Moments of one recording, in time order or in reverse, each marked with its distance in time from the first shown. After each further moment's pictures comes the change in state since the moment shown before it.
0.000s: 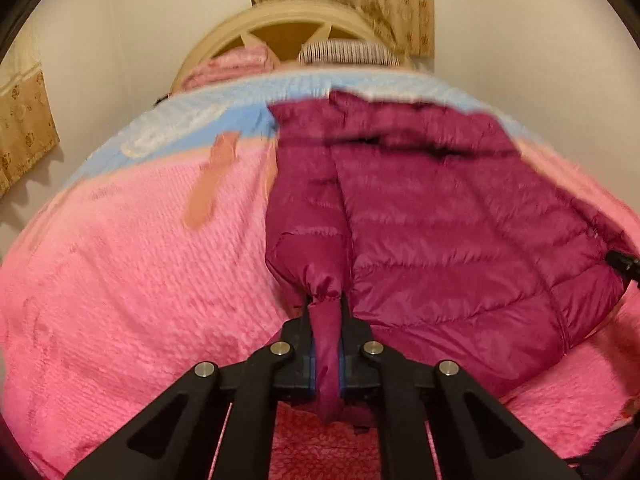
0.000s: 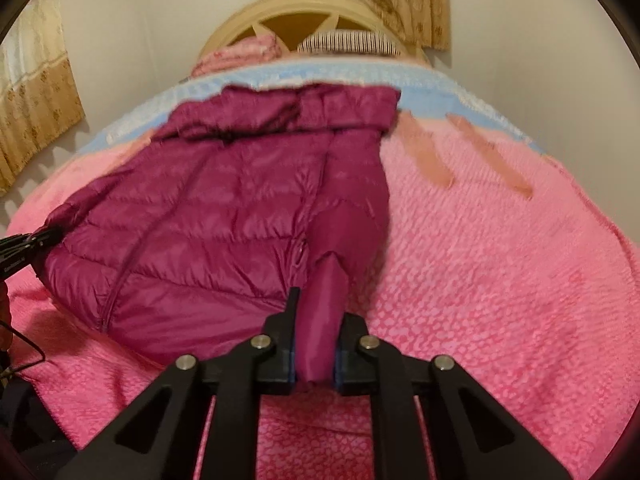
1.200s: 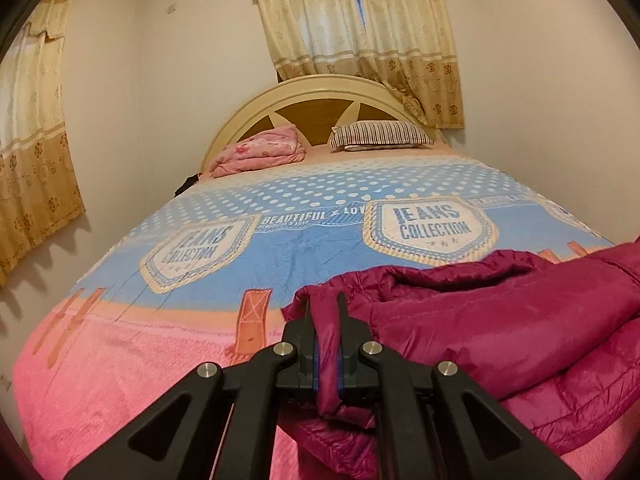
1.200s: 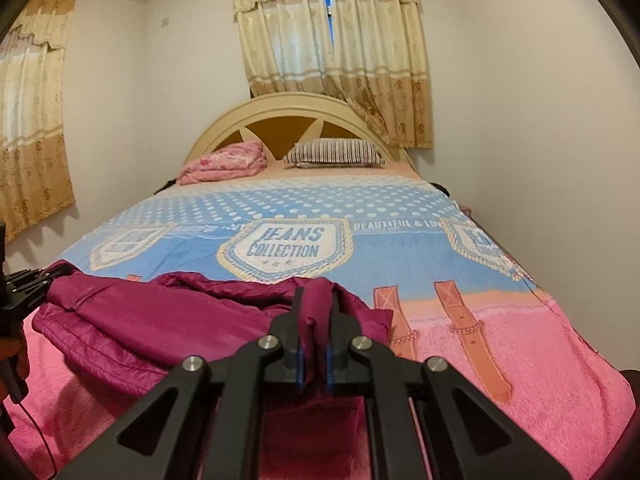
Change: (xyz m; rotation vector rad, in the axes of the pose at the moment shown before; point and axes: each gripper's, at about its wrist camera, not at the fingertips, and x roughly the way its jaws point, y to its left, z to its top) left arm 0.069 0.025 0.183 0.011 -0.258 0.150; right arm -0.006 -0.010 0.173 0.025 -0.348 -0.063
